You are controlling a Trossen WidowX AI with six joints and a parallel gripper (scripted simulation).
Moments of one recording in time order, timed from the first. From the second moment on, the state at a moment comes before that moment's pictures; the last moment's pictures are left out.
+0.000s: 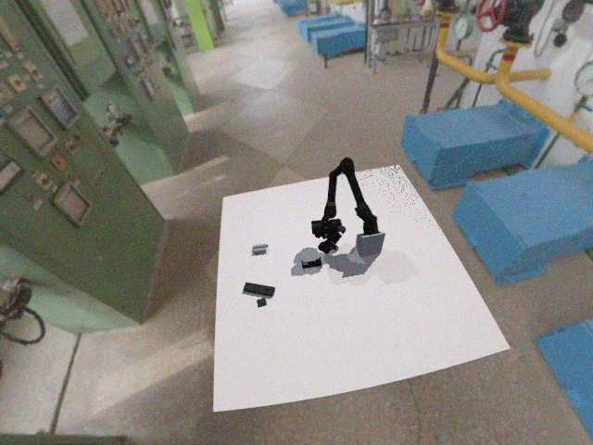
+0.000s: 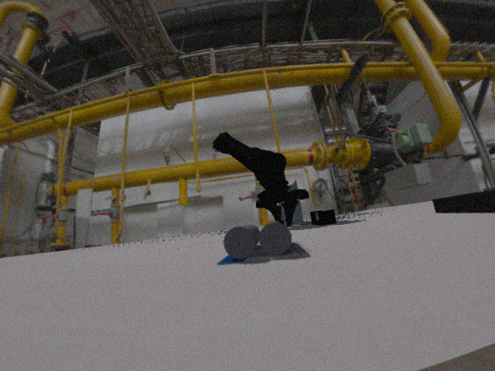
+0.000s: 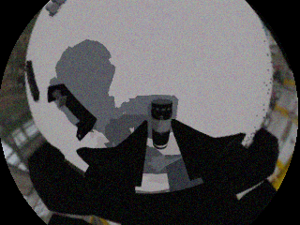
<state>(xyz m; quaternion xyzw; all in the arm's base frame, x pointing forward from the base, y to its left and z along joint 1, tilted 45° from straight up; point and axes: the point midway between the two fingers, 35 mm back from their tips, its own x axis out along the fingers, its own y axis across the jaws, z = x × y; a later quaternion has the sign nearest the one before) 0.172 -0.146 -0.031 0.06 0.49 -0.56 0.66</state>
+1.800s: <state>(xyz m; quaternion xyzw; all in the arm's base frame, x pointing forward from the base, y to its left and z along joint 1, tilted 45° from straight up) 0.320 -0.063 -0.029 -0.17 0.65 -0.36 0.65</state>
